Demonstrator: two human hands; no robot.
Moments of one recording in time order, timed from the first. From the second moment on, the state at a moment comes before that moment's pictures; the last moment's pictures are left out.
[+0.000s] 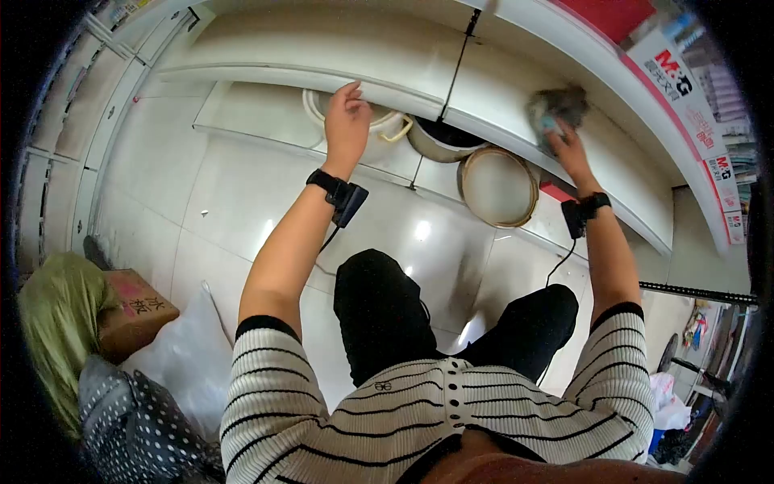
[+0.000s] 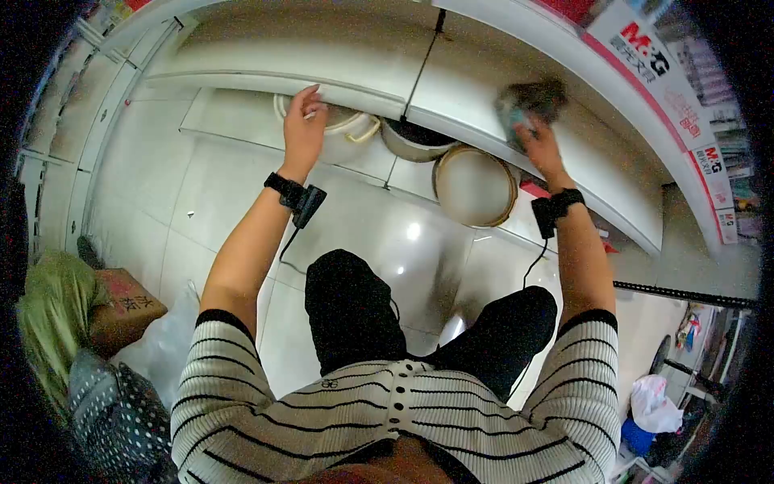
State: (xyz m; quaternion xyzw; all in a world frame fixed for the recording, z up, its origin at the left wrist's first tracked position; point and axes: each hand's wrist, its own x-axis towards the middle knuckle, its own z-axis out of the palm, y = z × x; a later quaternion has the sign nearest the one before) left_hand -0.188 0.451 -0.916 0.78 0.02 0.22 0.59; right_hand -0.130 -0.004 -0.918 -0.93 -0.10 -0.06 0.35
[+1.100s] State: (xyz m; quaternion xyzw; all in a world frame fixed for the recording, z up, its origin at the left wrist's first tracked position) left_hand -0.219 0.567 -0.992 0.72 0.22 0.21 0.63; right_hand -0.122 0.242 -0.863 -0.90 -0.40 0.01 0.19
